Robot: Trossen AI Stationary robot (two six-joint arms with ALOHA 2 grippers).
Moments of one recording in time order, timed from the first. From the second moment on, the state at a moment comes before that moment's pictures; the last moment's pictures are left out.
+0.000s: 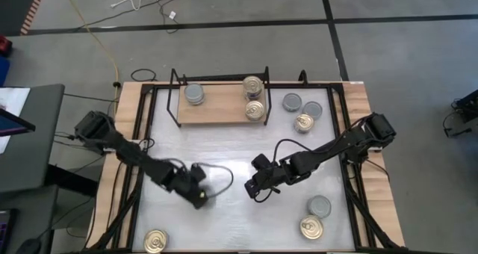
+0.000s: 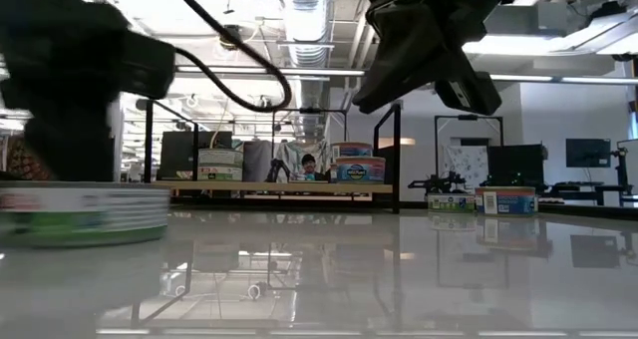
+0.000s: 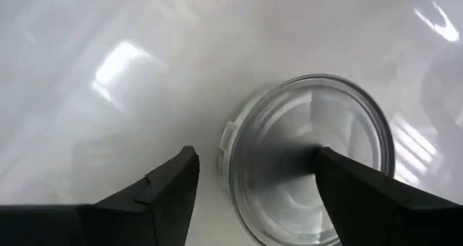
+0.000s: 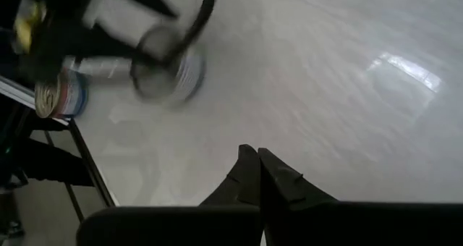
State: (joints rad) left arm -0.50 1.53 0.80 -0.42 -0.21 -1.19; right arm 0.36 1.71 1.14 -0.27 0.22 1.22
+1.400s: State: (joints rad) left arm -0.55 1.10 0.80 -0.67 -0.42 -1.35; right arm 0.35 1.72 1.14 -0.25 0.24 1.15
